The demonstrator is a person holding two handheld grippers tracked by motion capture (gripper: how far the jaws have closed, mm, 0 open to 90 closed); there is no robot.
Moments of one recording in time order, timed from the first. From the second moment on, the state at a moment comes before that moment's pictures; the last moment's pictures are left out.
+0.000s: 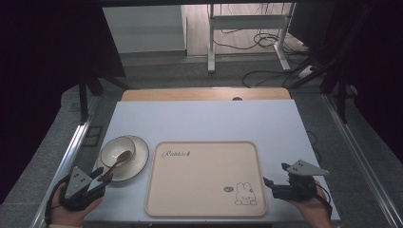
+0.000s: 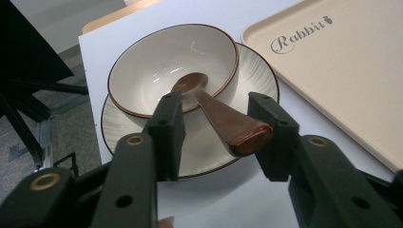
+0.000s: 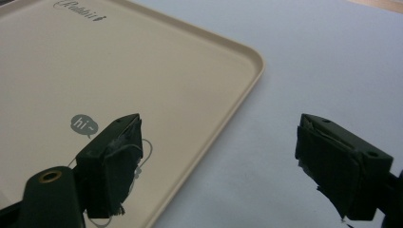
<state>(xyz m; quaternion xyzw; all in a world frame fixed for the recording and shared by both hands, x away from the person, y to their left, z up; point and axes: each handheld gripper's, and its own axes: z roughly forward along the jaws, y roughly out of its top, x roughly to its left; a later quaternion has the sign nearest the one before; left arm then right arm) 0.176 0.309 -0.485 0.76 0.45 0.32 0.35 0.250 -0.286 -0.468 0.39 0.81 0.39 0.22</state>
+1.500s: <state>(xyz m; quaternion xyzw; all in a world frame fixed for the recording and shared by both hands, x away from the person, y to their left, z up) 0.178 0.307 -0.477 0.74 0.46 0.35 0.35 0.249 -0.286 -0.468 0.39 0.81 0.39 0.22</state>
